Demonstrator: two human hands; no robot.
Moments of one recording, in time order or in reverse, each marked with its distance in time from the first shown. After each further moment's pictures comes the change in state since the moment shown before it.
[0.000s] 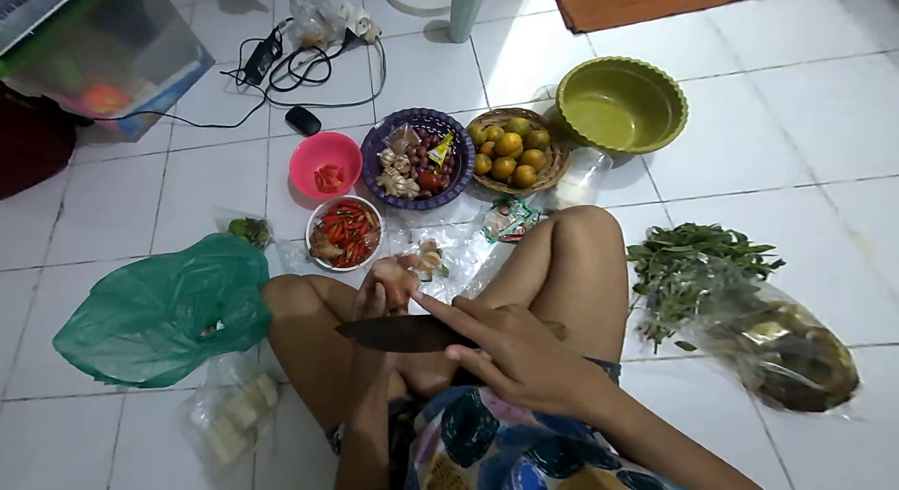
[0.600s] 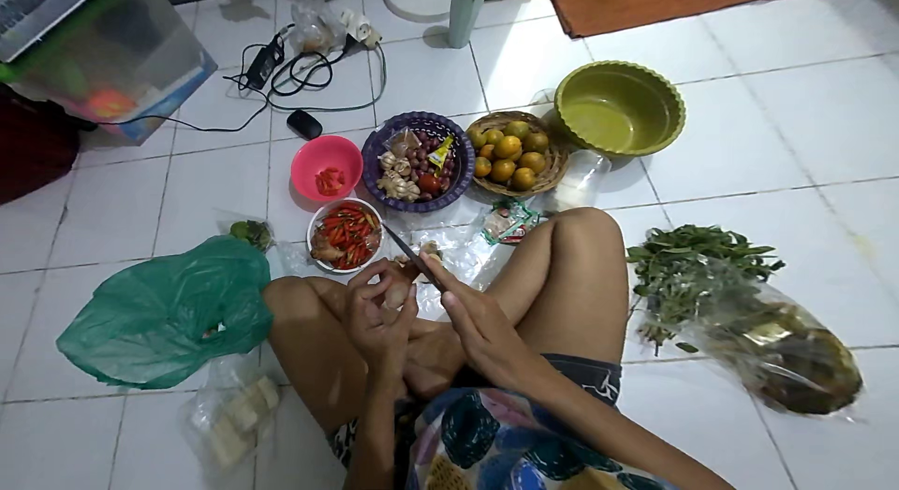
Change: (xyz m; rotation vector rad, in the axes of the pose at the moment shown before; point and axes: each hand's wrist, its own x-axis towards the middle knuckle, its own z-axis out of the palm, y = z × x) left_hand 0.003 -0.019 0.000 0.708 0.129 0.654; right_hand 0.010 0.006 0.036 0.262 0.176 0.328
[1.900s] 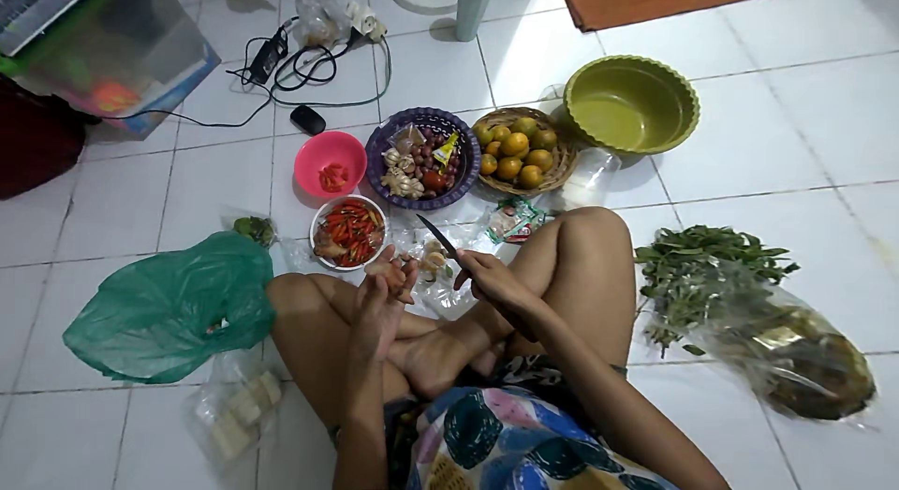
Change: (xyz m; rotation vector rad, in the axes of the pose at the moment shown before) left_hand 0.018 0.002 -0.016 -0.815 -0.055 -0.809; right_hand 0.041 0.088 -0.024 0.298 -0.220 0.782
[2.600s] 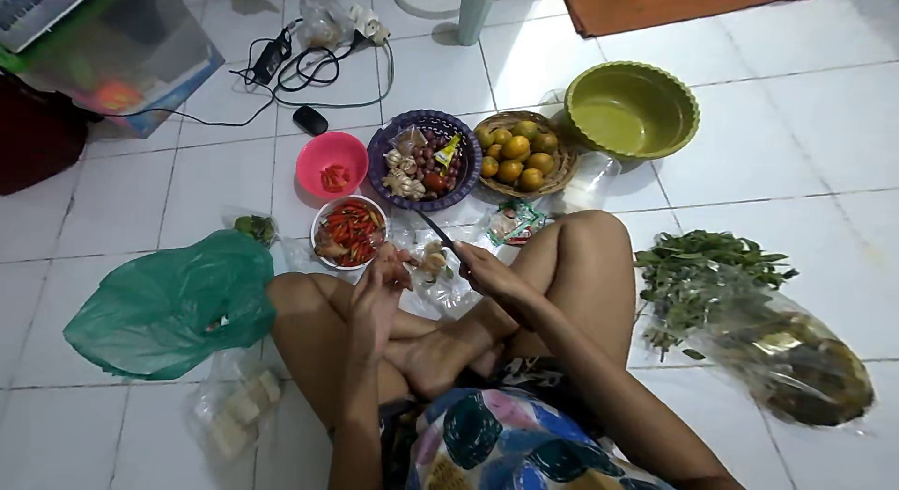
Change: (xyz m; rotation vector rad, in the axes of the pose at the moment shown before) left_hand 0.001 0.005 0.001 0.340 0.074 0.005; right_hand 0.014 -0.006 -0.002 -0.040 -0.030 -0.019
